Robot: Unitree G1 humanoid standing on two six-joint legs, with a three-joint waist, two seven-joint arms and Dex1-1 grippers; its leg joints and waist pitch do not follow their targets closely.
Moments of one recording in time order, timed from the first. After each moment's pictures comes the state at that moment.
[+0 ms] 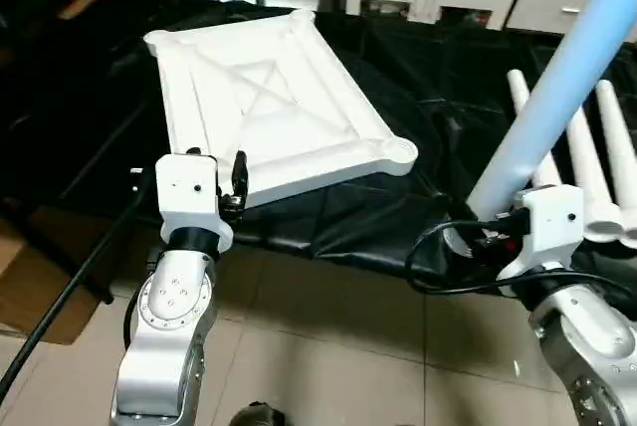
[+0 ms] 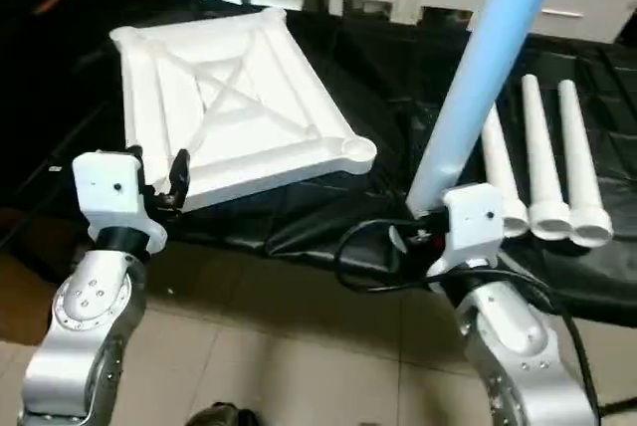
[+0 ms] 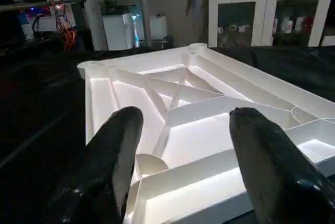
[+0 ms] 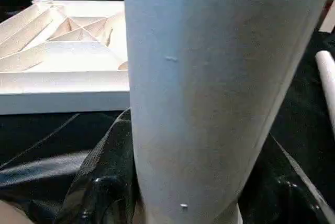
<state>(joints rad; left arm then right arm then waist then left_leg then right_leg) -0.07 0.03 -0.04 -0.42 0.06 0.37 0.06 0.08 -0.27 -0.09 -0.58 0.27 0.57 0.20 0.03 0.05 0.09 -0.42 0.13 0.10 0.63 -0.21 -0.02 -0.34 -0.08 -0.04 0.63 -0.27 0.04</state>
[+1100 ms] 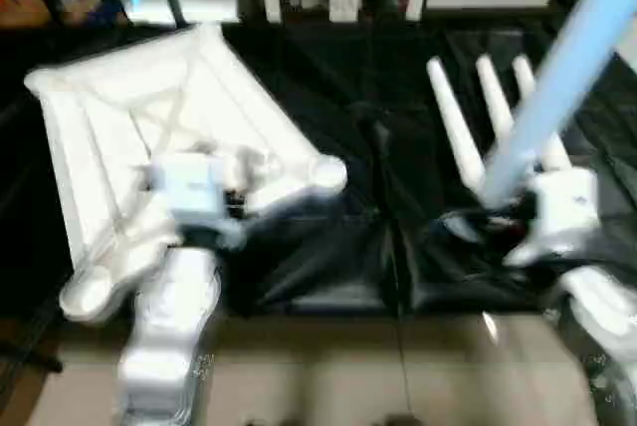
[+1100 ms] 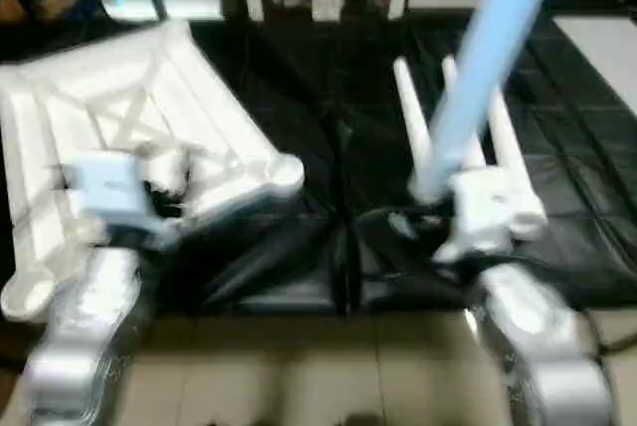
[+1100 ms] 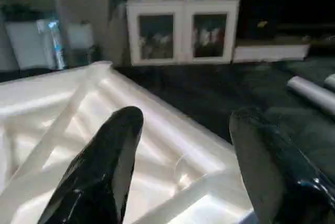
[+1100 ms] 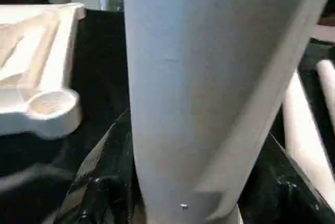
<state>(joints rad) -0.08 0.00 -0.07 -0.41 -0.01 0.33 0.00 0.01 -0.33 -0.14 -0.50 0.27 0.55 0.26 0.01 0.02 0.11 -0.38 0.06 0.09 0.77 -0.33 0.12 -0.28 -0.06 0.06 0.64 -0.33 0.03</state>
